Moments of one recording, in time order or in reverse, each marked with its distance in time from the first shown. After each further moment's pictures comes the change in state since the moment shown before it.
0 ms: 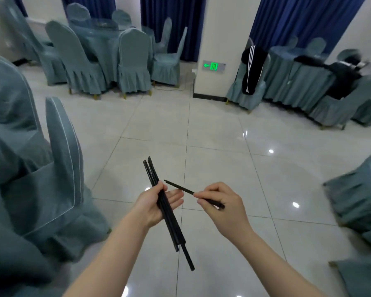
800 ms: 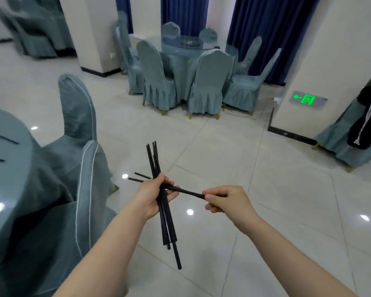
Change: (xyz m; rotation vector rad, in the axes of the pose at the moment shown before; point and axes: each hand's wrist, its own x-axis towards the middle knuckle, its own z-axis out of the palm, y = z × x) left_hand 0.273 0.365 0.021 -0.111 0.318 0.367; right_hand 0.501 0.095 0.172 0.387 -0.514 0.385
